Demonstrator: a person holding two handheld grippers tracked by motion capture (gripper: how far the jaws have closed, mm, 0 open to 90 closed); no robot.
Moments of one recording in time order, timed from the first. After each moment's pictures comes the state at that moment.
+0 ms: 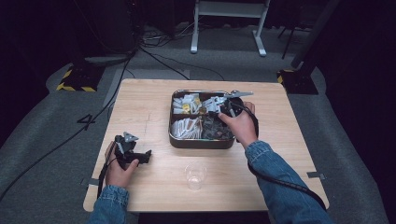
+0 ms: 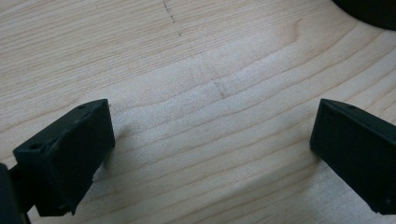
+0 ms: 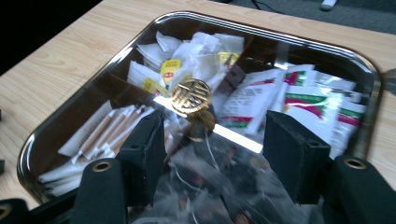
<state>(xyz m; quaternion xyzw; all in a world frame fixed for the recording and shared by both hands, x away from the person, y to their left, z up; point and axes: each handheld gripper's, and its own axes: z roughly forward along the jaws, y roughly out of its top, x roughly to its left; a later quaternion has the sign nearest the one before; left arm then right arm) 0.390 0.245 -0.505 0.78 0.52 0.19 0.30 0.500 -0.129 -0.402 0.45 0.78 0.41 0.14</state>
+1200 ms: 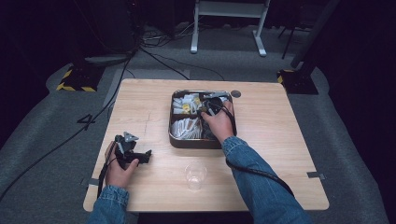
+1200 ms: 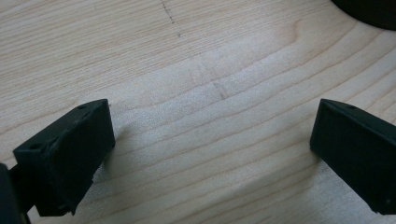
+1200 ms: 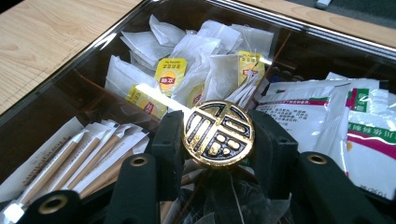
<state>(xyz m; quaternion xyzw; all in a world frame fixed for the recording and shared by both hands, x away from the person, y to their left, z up) 0.390 0.245 -0.505 0.78 0.52 0.19 0.30 0.531 -0.075 -0.438 0.43 0.80 0.37 0.18</state>
